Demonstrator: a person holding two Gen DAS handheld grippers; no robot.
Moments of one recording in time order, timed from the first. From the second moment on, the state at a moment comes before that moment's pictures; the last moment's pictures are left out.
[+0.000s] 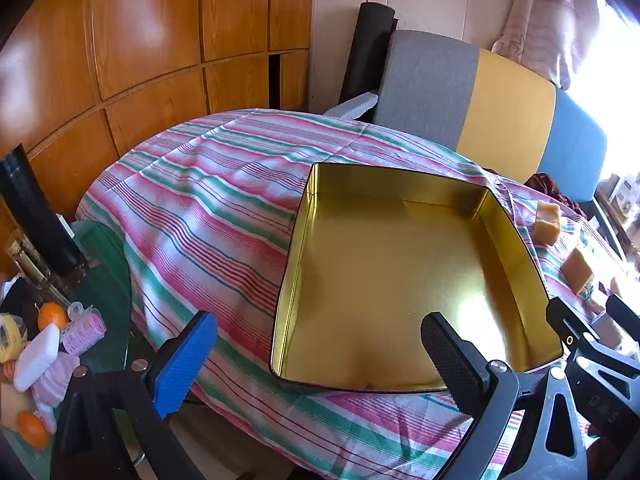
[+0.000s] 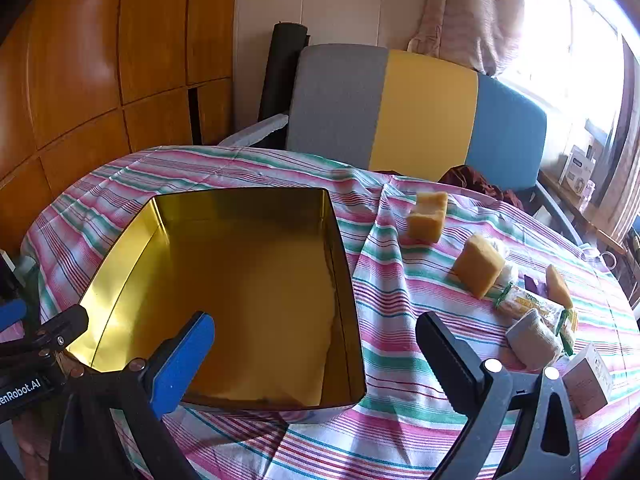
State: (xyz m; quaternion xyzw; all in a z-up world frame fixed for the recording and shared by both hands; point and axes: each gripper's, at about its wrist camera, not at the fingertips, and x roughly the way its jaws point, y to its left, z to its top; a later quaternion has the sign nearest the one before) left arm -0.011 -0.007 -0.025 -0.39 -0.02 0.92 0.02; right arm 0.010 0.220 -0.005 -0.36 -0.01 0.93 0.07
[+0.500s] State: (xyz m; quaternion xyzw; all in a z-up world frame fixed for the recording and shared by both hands) left arm -0.004 -0.001 -0.015 -0.39 -0.03 0.92 0.04; right arm 0.019 0.228 0.001 -0.35 0.00 0.94 0.06
